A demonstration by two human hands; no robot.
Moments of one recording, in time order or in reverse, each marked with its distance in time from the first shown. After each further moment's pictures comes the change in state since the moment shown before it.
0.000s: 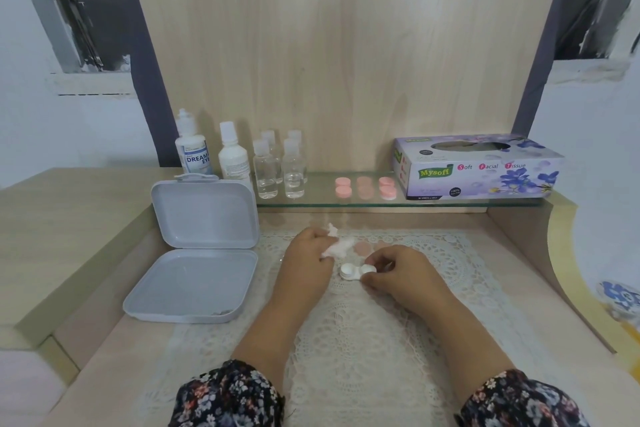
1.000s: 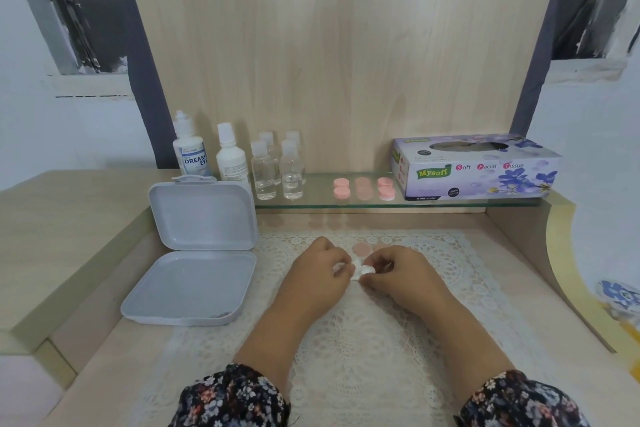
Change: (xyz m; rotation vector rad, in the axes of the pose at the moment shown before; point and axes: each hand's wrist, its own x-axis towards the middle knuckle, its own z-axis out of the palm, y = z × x) left_hand -0.007 0.004 0.005 0.166 -0.149 0.061; right_hand 0.001 0.001 0.001 -0.009 0.004 -0.015
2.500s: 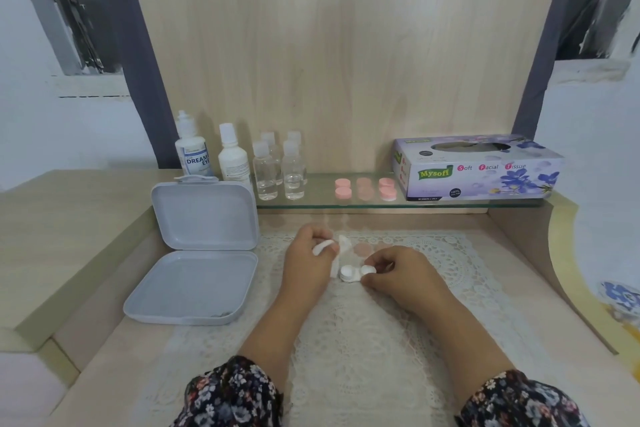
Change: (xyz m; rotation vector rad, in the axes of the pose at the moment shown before) left_hand 0.005 0.011 -0.004 -0.584 0.235 -0.290; right_hand -0.003 -0.003 -0.001 0.004 0.001 0.037
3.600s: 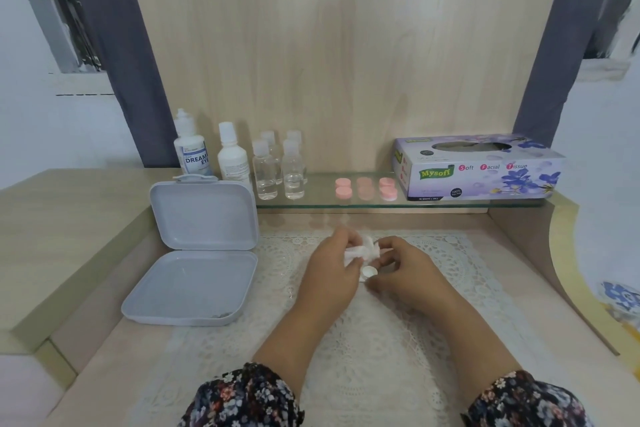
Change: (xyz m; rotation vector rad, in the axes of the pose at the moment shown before) left_hand -0.008 -0.004 0.017 0.267 -0.158 0.254; right_hand 0.006 0.005 -0.004 0.178 -0.064 0.004
